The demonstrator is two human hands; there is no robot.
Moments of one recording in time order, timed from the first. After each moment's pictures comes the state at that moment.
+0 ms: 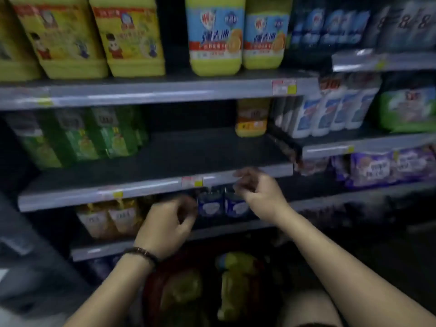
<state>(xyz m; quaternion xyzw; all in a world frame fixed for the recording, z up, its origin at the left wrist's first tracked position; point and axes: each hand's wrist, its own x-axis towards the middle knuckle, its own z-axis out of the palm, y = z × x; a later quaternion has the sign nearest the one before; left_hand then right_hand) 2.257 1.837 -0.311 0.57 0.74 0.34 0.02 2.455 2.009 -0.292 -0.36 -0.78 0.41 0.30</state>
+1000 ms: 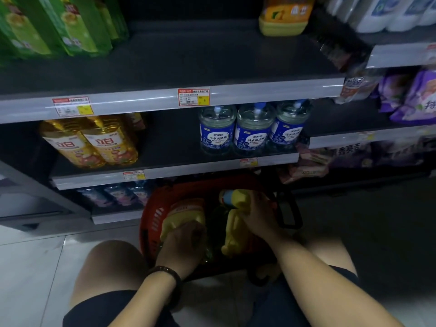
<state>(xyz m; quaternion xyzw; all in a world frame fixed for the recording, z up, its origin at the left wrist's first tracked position) 2.292 1.792 -0.556 0.44 0.81 0.23 0.30 2.454 1.995 -0.625 -0.51 -0.79 0.34 -0.01</state>
